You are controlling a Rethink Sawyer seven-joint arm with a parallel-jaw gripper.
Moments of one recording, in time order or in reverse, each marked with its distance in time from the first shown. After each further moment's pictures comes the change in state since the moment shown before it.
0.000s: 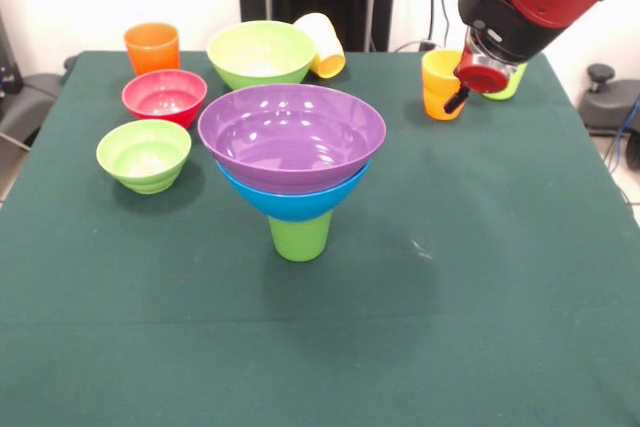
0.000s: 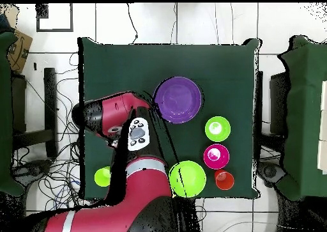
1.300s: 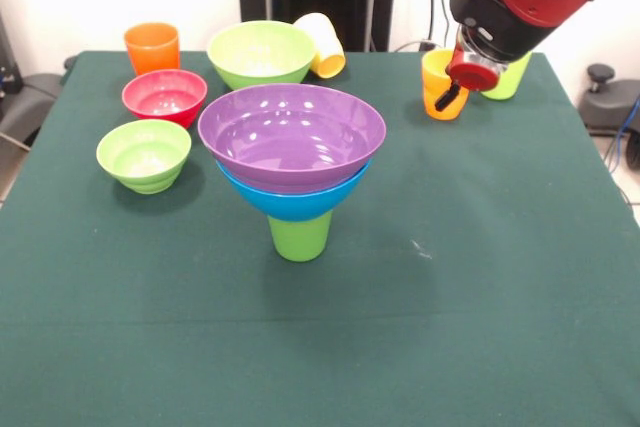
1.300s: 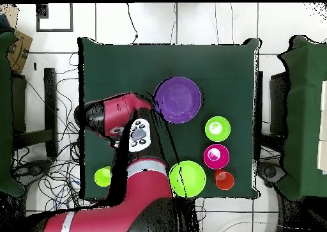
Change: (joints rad) arm 0.003 0.000 -0.020 0.005 0.000 0.000 0.000
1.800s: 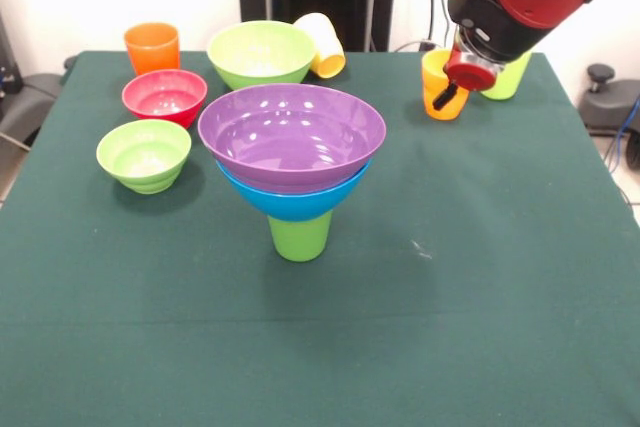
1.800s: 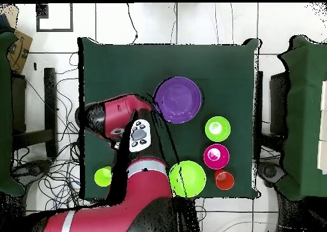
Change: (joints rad) arm 0.000 0.005 -0.001 0.010 0.000 0.000 0.000
